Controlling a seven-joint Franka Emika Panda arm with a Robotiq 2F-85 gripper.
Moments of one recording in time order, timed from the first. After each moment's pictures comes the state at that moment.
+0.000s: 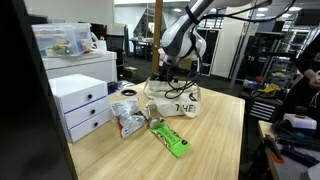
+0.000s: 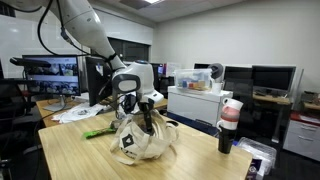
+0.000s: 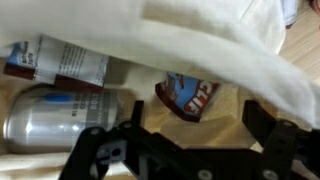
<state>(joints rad) -0.23 0.51 -0.04 -2.02 0.41 2.71 0.11</state>
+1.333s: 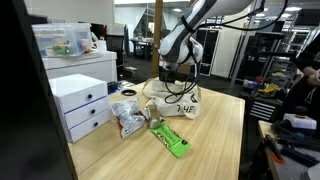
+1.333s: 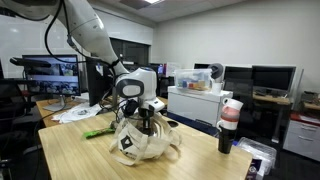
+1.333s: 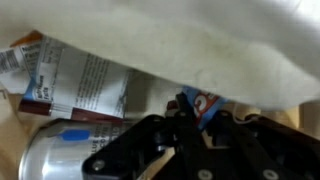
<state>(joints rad) -0.19 0.58 -0.10 -1.96 0.36 2.61 0.22</state>
